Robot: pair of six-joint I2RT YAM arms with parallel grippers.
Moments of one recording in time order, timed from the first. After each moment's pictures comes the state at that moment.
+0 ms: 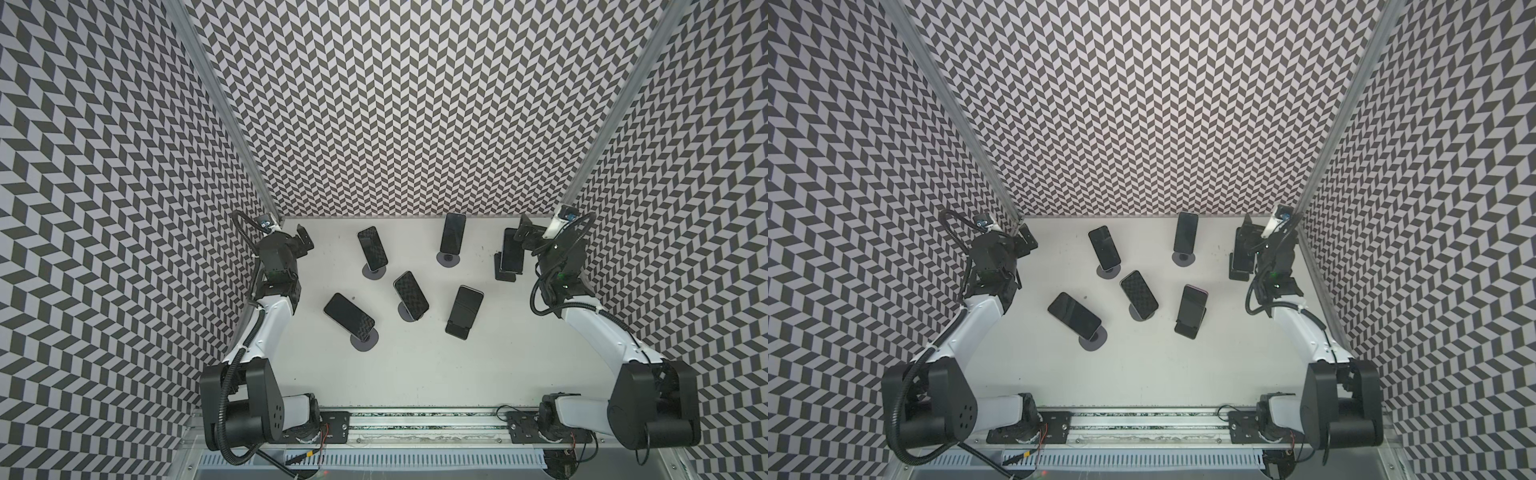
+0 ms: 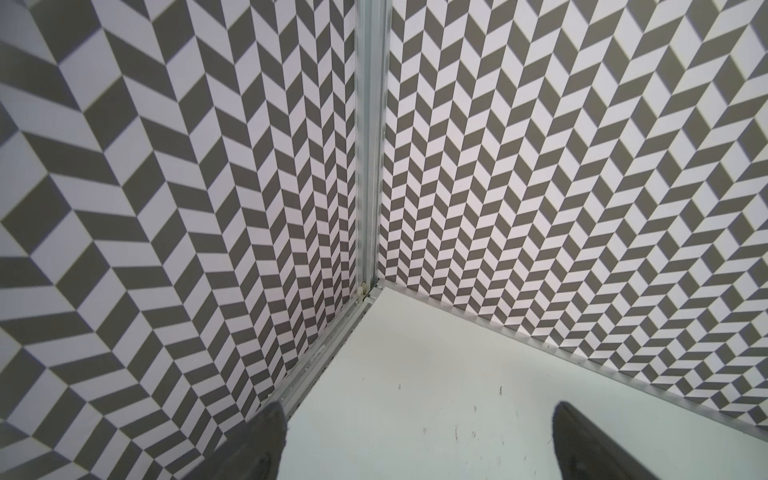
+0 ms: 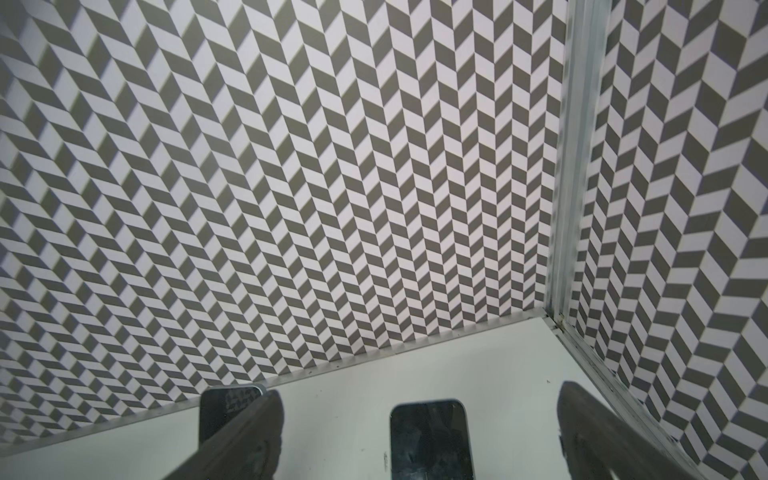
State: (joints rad) left arm 0.12 1.32 0.94 0.21 -0.21 -0.18; right arm 0.05 1.31 0.91 0.38 0.16 0.21
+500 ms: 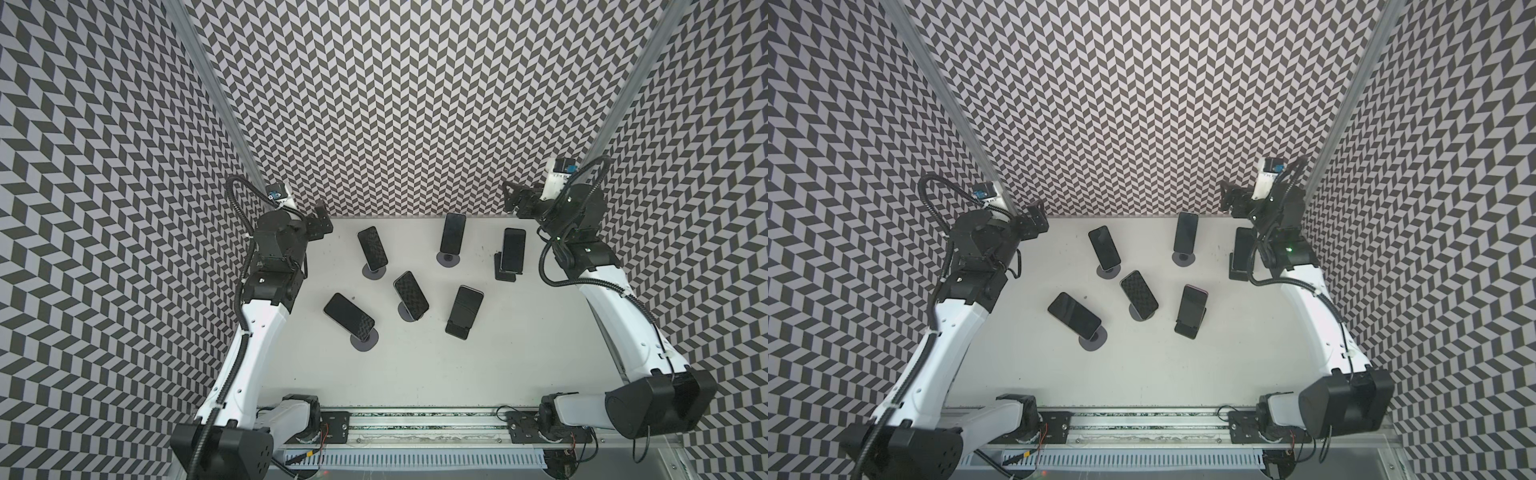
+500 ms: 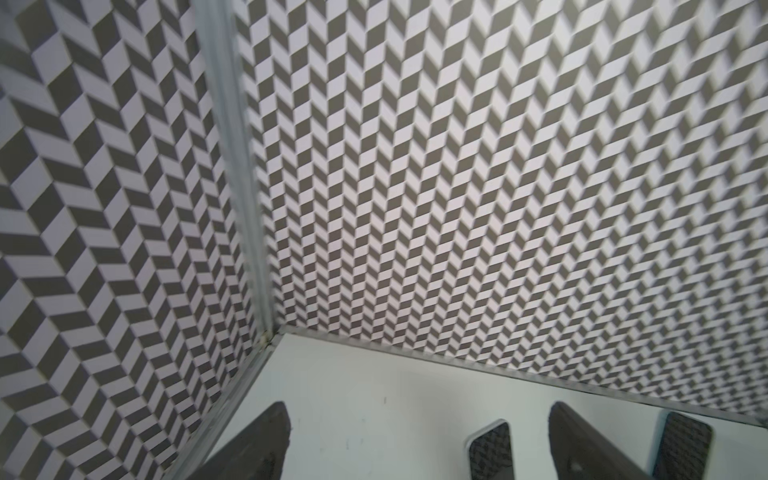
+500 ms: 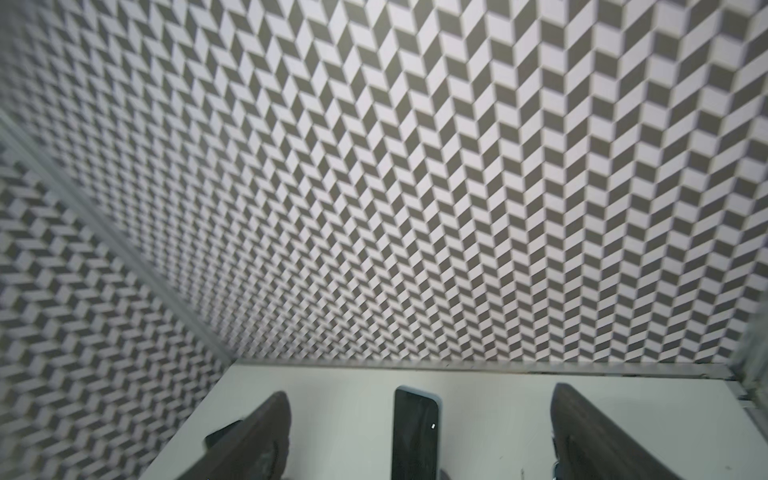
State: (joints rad) left arm -0.14 1.12 1.27 -0.22 -0.15 -0.20; right arm 0.15 1.37 1.45 -0.14 -0.18 0.27
